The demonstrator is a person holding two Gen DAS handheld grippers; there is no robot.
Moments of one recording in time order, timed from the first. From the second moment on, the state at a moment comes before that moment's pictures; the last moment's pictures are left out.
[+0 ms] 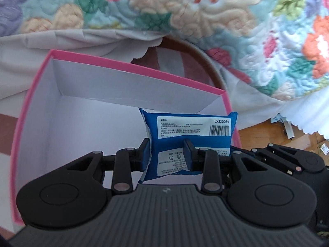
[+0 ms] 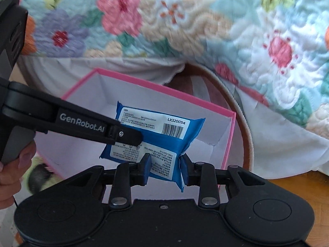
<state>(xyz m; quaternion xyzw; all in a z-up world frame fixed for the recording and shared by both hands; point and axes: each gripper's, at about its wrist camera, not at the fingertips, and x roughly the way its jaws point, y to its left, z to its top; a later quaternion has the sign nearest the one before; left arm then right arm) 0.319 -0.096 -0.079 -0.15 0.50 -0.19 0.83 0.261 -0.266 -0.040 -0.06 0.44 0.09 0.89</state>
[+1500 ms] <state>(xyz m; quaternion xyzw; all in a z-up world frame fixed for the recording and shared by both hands) 0.376 -0.149 -0.148 -0.17 0.59 -0.10 0.78 0.281 -0.278 -0.065 -0.15 0.45 0.09 0.88</state>
